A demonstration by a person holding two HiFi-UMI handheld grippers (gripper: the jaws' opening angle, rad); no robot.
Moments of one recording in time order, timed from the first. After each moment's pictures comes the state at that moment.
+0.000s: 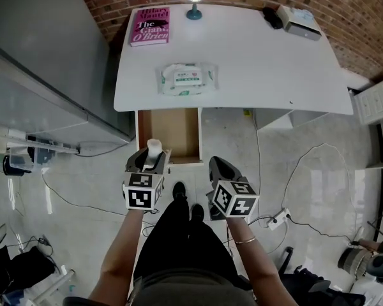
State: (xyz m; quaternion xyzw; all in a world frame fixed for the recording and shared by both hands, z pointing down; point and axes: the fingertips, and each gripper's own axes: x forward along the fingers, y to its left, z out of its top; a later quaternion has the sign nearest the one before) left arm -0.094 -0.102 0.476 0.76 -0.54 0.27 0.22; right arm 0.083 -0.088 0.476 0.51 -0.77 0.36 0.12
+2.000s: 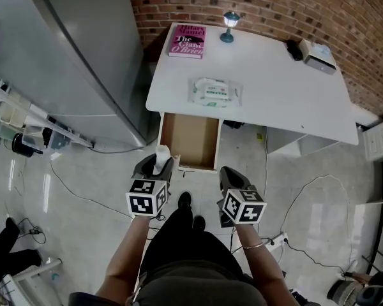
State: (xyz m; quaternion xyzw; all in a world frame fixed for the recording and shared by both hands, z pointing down) left arm -0.134 -0.058 0.415 0.75 -0.60 0.16 0.24; right arm 0.054 -0.065 0.442 0.46 -0.82 0.31 0.15
